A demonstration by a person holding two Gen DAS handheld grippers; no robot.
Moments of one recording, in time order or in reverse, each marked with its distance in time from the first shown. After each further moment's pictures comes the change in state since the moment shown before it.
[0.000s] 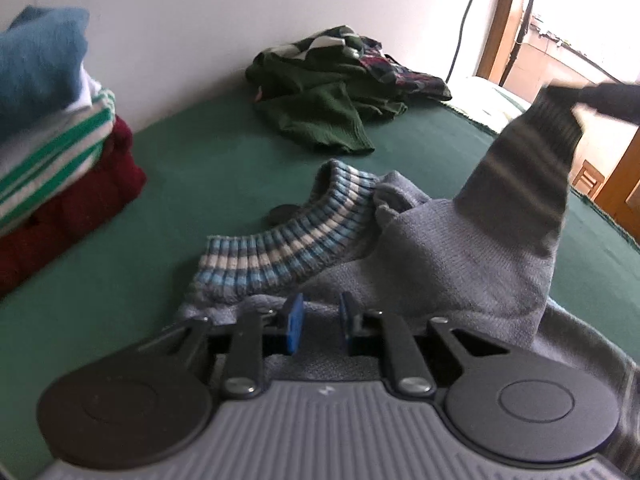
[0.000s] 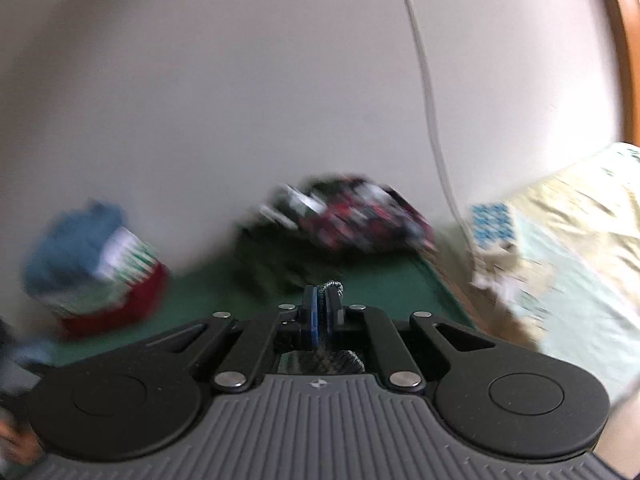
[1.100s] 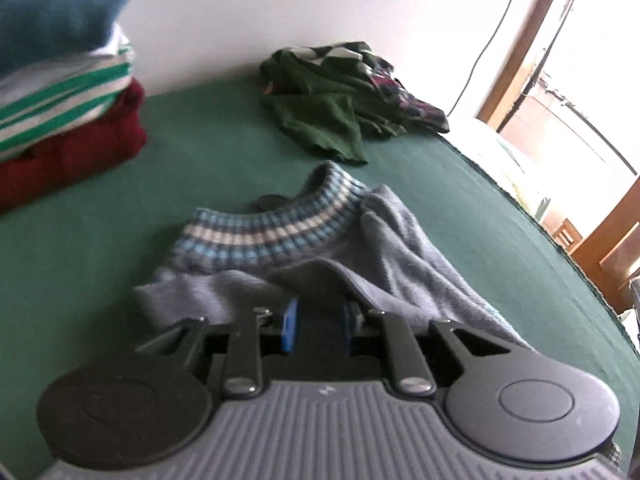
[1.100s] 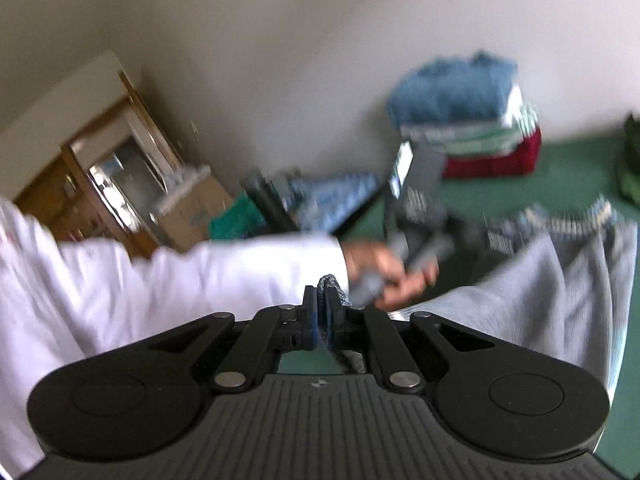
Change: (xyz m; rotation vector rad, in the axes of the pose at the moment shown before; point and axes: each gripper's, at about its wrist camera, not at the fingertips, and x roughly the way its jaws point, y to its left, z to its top) left arm -0.019 0.016 -0.015 -0.200 -0.073 -0.084; right arm -0.111 0.187 -0.084 -0.248 0.464 0.823
